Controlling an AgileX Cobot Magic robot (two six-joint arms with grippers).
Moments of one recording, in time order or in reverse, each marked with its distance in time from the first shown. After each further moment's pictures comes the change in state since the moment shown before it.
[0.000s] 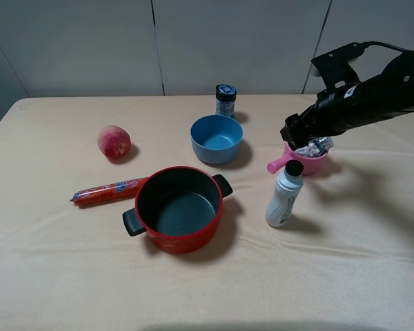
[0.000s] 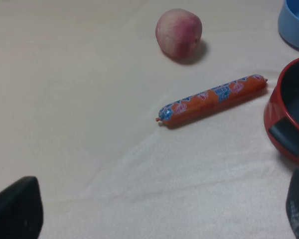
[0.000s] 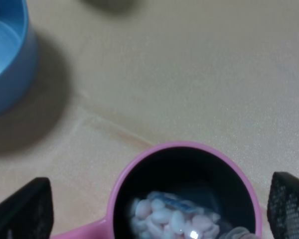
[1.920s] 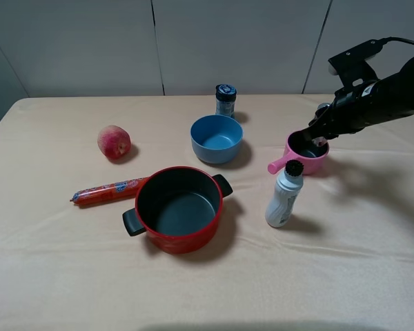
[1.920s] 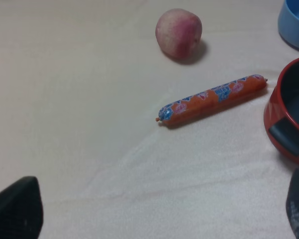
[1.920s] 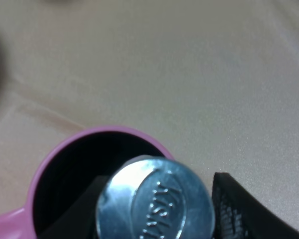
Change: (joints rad) left arm 0.000 0.000 0.000 0.000 0.000 0.000; right arm -0.090 0.000 0.000 -0.092 -0.011 -0.001
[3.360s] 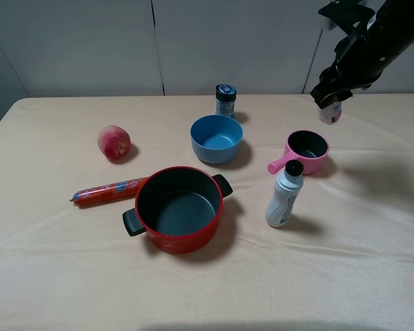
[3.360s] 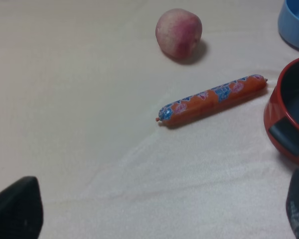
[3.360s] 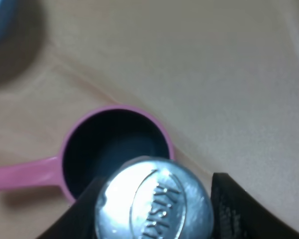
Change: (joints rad) left arm 0.000 0.000 0.000 0.000 0.000 0.000; right arm 0.042 0.002 -0.416 -0.125 0.683 0.007
